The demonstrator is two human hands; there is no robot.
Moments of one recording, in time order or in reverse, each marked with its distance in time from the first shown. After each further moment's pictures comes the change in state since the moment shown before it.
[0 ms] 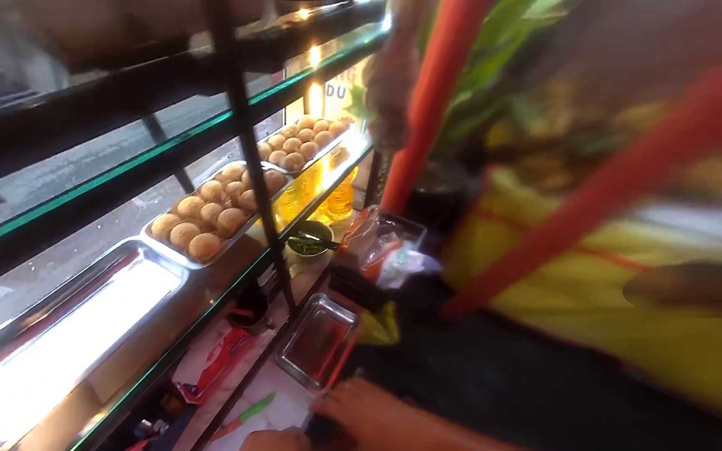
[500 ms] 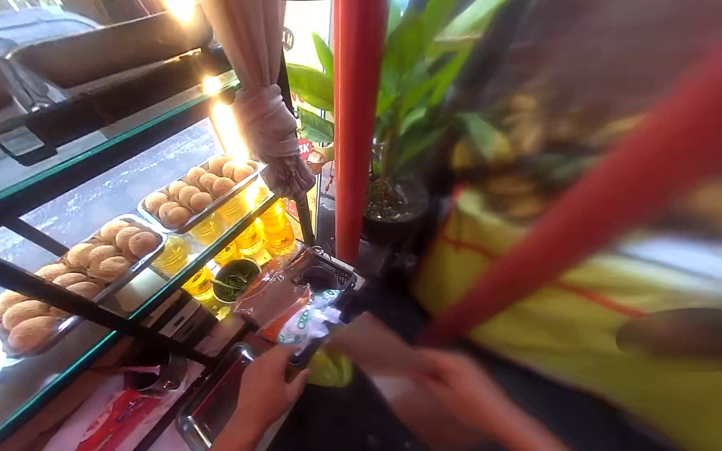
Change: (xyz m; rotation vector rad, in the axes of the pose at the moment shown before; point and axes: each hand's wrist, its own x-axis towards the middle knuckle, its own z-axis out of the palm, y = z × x) left_hand 0.322 0.121 -0.081 -0.159 0.520 -0.240; right_hand -0.264 0.309 -0.159 0.166 0.471 0.541
